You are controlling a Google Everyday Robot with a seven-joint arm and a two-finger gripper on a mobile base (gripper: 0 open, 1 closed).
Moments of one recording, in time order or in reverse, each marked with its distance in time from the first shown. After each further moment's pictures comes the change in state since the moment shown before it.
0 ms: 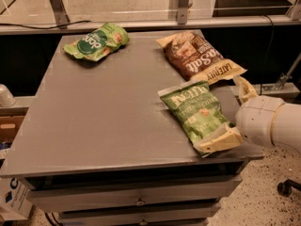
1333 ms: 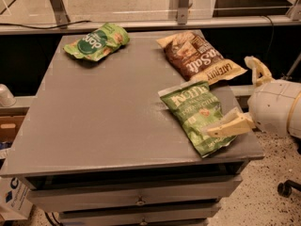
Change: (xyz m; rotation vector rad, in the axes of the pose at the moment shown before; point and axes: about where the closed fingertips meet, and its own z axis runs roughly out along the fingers) arm -0.035 -0.029 -0.024 0.065 -0.097 -0.044
